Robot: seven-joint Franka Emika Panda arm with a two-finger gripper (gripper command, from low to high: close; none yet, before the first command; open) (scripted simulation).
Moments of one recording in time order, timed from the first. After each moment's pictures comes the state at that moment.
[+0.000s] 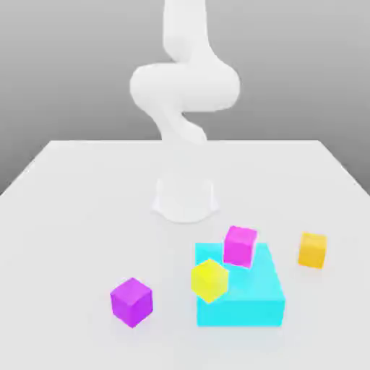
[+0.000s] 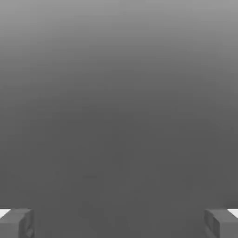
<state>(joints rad) -0.01 -0.71 -0.02 -2.35 0.03 2.35 0.82</state>
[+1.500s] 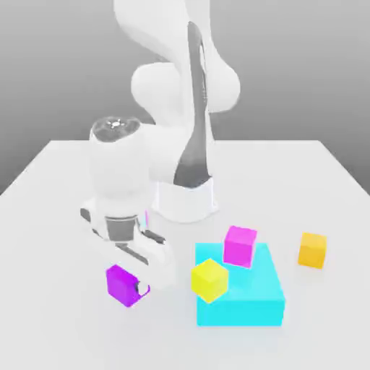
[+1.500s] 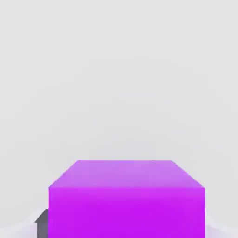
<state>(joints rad) -0.14 0.04 -0.07 -2.75 0.08 2.81 1.16</state>
